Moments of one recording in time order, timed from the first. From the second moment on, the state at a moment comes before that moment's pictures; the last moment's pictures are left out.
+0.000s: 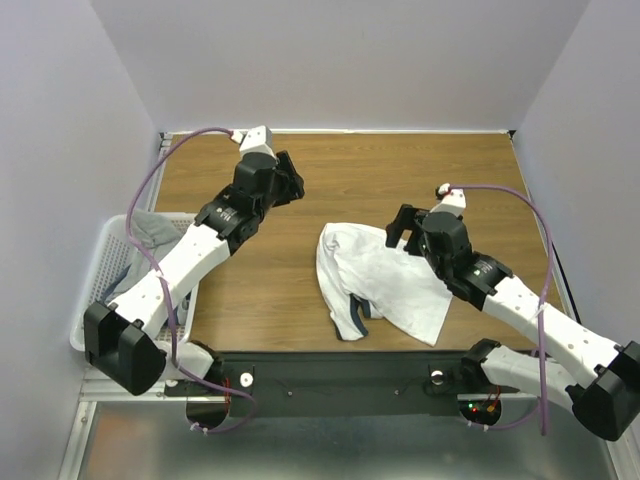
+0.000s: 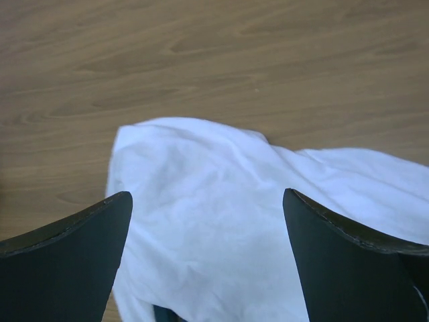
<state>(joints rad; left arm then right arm) -0.56 1.31 1.22 -0.31 -0.28 -0.57 0.65 0.98 0.79 -0.23 0.45 0.58</state>
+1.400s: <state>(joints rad) -0.47 1.97 1.52 -0.18 -0.31 -0.61 0.52 1.37 0.70 -0.15 0.20 0.71</state>
